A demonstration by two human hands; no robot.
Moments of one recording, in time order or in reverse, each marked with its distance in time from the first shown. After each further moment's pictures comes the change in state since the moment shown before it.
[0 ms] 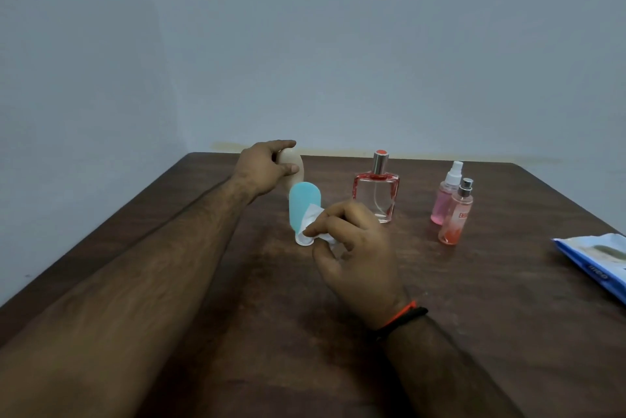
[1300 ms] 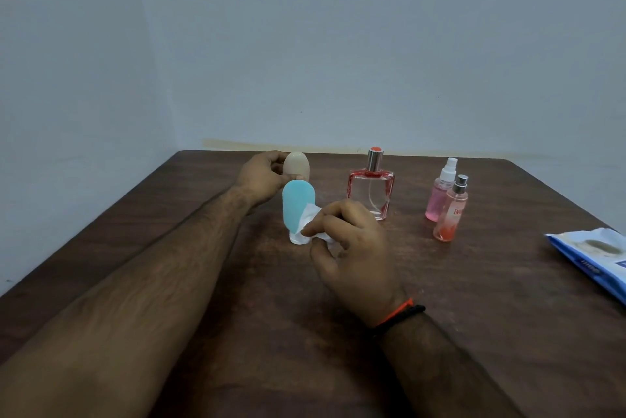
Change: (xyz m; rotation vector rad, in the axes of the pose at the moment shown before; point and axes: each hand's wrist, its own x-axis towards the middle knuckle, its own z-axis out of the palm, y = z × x) left_hand 0.008 -0.027 0.026 -0.178 -0.104 -0.085; right_hand 0.000 0.006 0.003 -0.036 0.002 0.011
